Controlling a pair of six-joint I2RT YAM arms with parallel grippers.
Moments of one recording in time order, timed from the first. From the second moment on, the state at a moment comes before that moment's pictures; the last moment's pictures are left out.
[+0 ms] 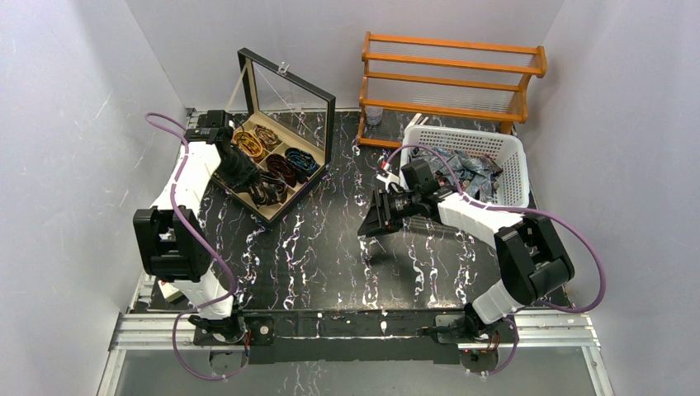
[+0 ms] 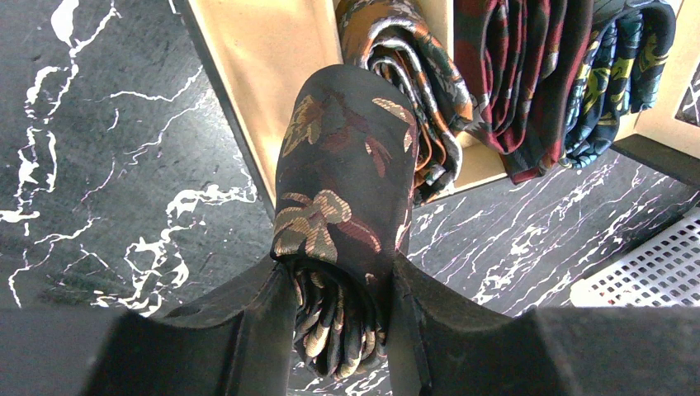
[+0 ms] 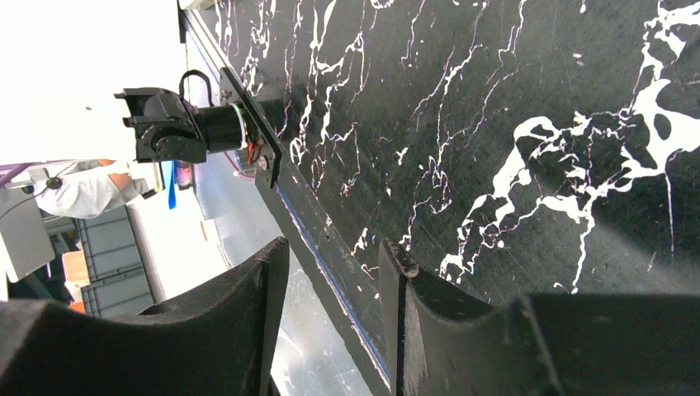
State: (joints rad) left arm -0.01 1.67 1.47 -1.04 0.02 -0.74; right arm 0.53 1.53 0.88 -0.22 -0.84 0.55
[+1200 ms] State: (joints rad) left arm 0.05 1.67 1.34 -0.98 -0.03 -0.74; right arm 0.53 1.54 0.87 -0.22 -0.85 0.52
